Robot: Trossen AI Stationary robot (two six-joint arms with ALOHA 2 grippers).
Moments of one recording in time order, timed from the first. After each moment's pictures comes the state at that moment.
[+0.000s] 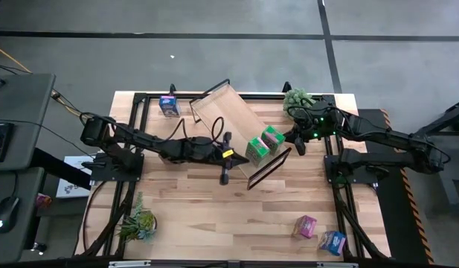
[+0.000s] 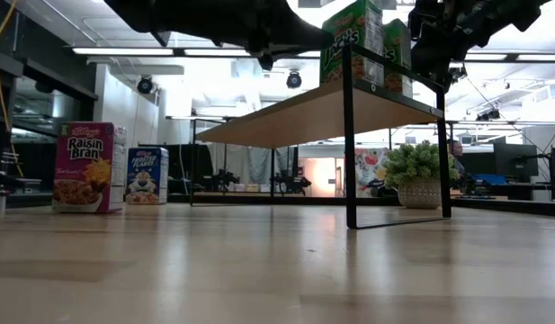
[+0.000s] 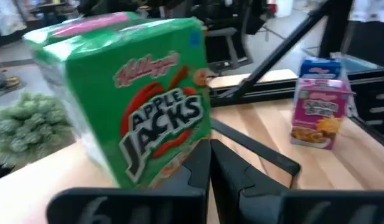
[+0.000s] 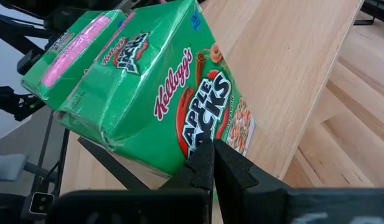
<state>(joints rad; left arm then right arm) -0.07 1.64 0.92 0.53 -0.04 0.12 -0.39 0.82 0.71 -0.44 -0.35 0.31</state>
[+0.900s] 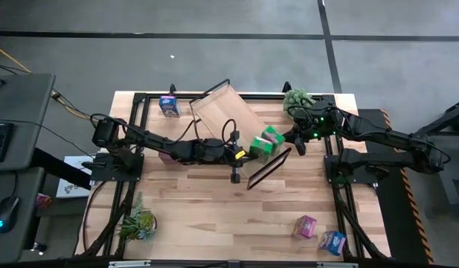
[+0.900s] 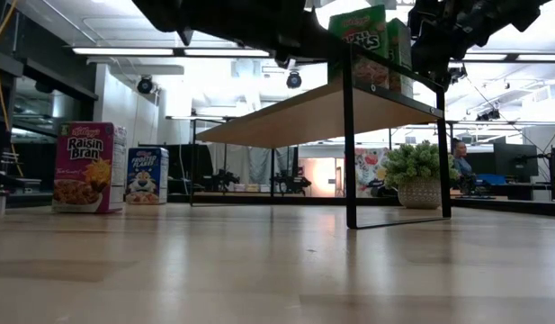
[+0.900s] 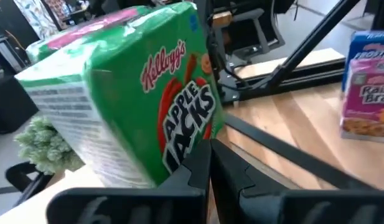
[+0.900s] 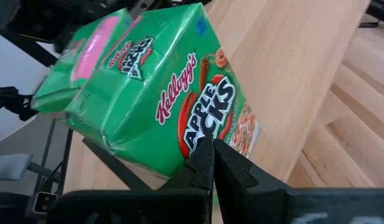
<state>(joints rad) -0.07 1.76 1.06 0.49 -0.17 0.23 -0.39 0.82 0.71 -0.43 -0.37 0.31</state>
